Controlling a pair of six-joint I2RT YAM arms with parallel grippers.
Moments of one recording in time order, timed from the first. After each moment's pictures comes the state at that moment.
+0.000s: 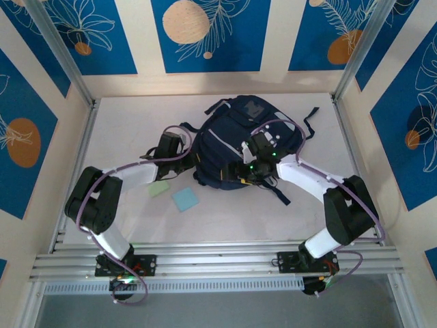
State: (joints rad) left arm -0.46 1.68 0.91 0.01 0.29 -0.80; right arm 0.52 1.52 1.00 -0.55 -0.43 0.56
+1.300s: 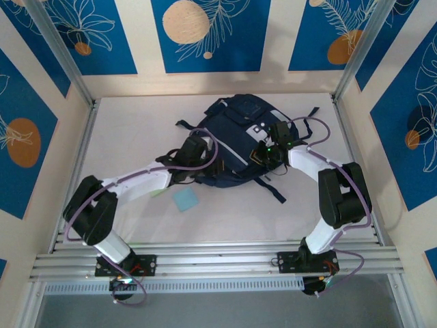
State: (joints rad) left arm -0.73 1.62 1.06 -0.22 0.10 -0.65; right arm 0.27 1.66 1.02 -0.33 -0.33 0.79
